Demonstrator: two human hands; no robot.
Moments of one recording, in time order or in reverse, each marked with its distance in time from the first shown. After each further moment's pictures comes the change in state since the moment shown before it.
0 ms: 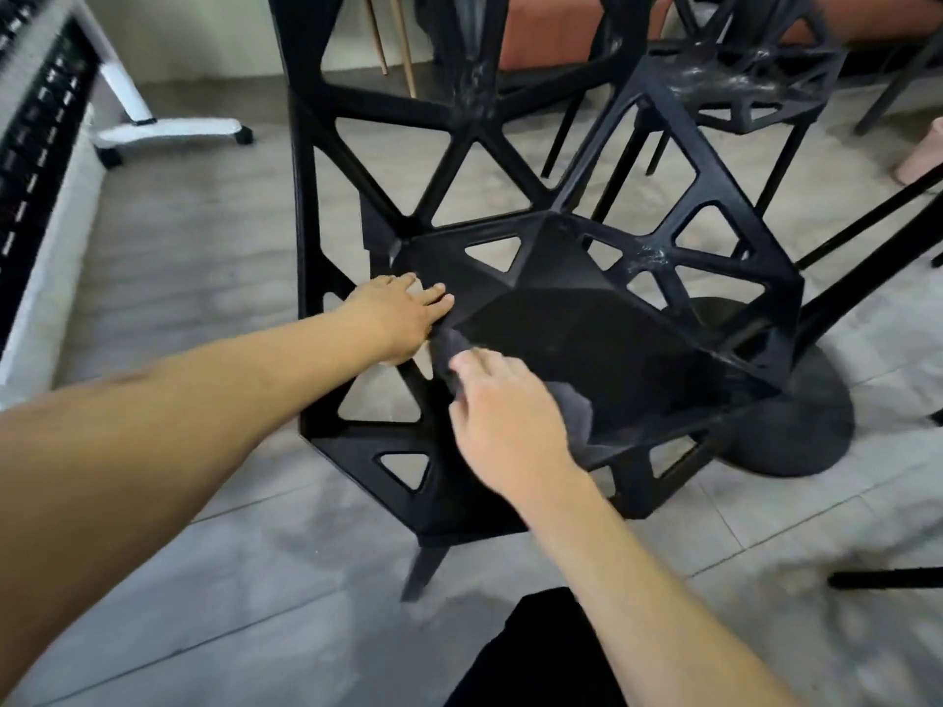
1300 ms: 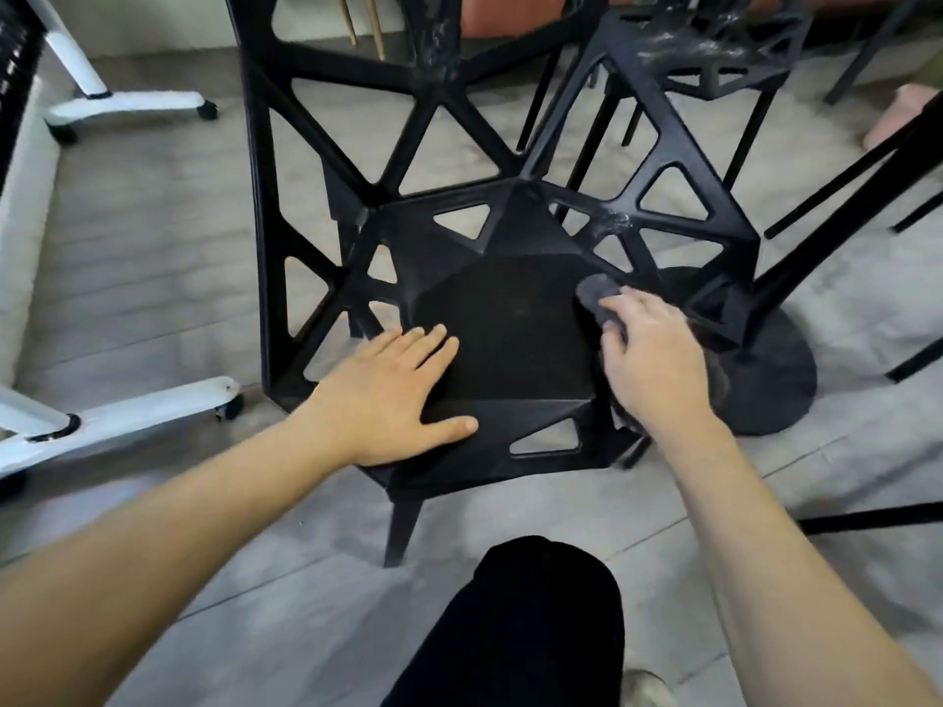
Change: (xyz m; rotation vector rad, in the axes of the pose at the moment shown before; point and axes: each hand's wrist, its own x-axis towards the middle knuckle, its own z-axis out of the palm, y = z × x) left_hand -0.104 0.084 0.003 -0.505 0.133 0.103; right_hand -0.027 0.148 -0.036 -0.048 0.192 0.268
